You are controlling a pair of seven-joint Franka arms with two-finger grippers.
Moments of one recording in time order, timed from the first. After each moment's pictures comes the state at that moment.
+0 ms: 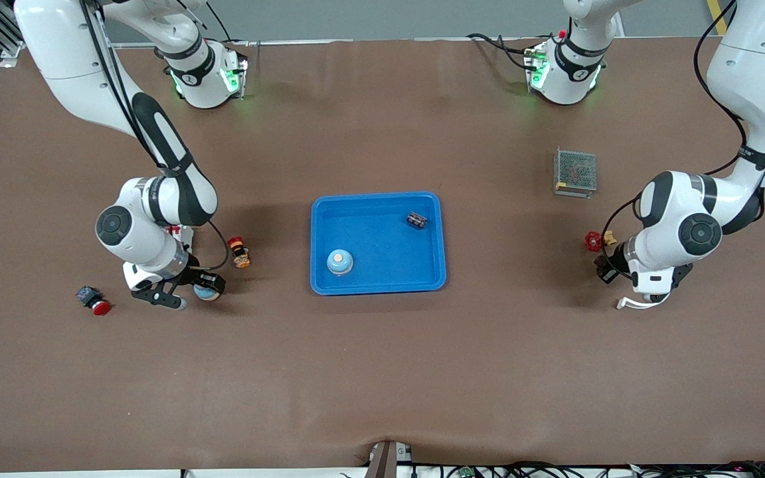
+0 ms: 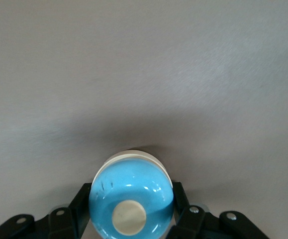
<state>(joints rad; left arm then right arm) 0.41 0.53 -0.41 -2.01 0.35 2.37 -0.99 0.15 0.52 -0.02 -2.04 0.22 2.64 0.25</state>
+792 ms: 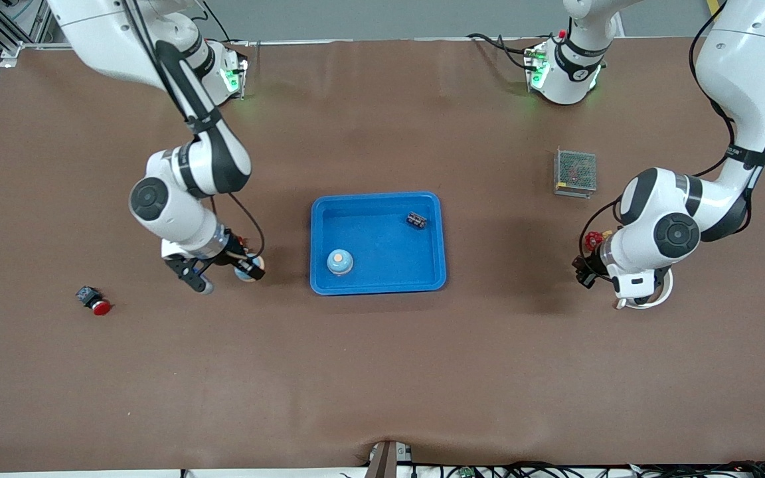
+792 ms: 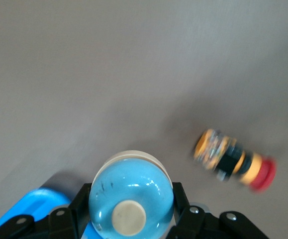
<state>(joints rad) 0.40 0.52 -0.57 -1.93 0.35 2.22 -1.28 0.37 0.37 -0.01 -2.05 0.23 2.51 0.88</state>
